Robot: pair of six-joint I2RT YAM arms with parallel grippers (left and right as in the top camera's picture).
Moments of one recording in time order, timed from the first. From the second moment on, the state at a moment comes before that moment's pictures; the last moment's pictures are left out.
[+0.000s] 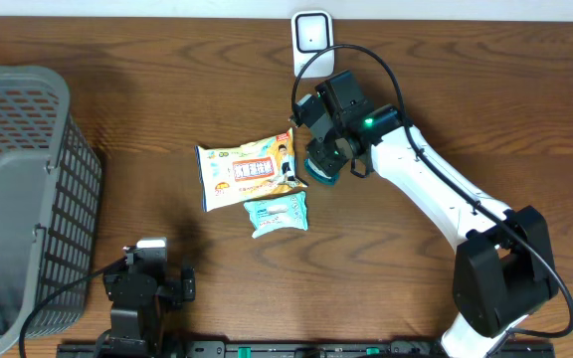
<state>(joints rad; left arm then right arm) -0.13 0.01 0.24 -0.90 -0.22 -0.01 0.51 1.85 1.43 -0.73 -0.09 -0.27</state>
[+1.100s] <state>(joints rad) -0.13 0.01 0.24 -0.90 -0.22 -0.01 0.23 1.72 1.43 -0.98 -0.70 -0.16</state>
